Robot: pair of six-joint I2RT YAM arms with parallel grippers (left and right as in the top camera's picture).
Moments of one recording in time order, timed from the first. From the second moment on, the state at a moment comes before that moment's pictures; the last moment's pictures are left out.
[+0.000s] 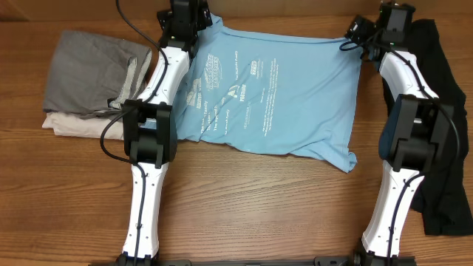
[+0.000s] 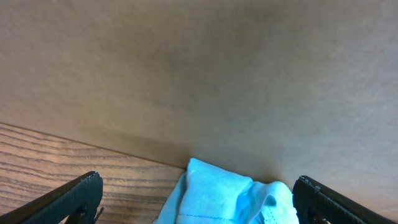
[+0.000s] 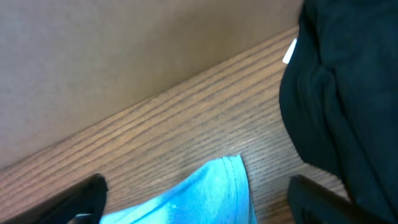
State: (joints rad) left arm -0.17 2.70 2.39 -0.16 -0.30 -0.29; right arm -0.15 2.45 1.98 -0.21 -0.03 0.35
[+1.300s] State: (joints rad) left arm -0.18 2.06 2.22 -1.66 -0.02 -0.25; right arm -0.16 1.91 1.66 -1.43 -0.17 0.30
